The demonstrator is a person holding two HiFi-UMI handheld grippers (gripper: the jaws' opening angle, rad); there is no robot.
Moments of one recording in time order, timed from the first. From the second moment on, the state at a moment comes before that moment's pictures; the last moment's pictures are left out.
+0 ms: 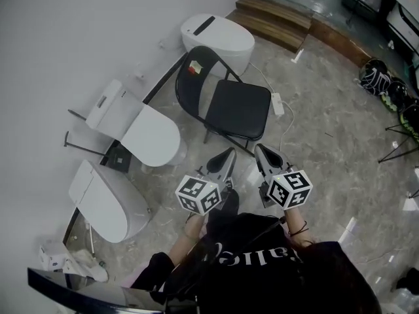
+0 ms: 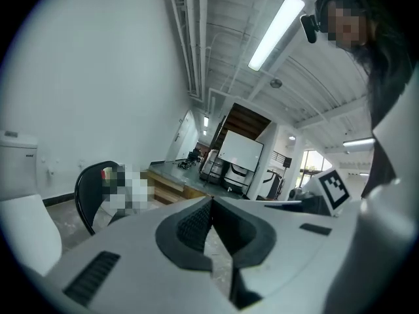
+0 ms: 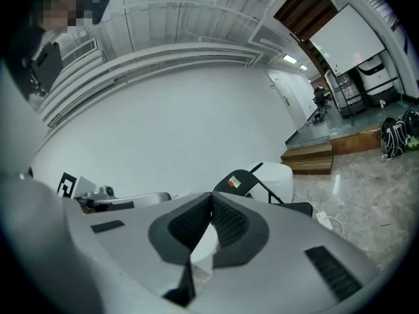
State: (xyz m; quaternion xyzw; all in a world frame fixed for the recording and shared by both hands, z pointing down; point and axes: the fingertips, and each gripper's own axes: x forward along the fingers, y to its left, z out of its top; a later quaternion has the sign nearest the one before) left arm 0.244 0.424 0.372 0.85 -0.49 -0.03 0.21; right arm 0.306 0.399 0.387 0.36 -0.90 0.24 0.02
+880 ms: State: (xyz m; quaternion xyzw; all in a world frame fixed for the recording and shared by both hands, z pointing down) left arm 0.146 0.298 0.428 0.86 -0.42 -0.01 0.30; right arm 0.248 0.292 0.436 0.47 -0.83 0.30 0.05
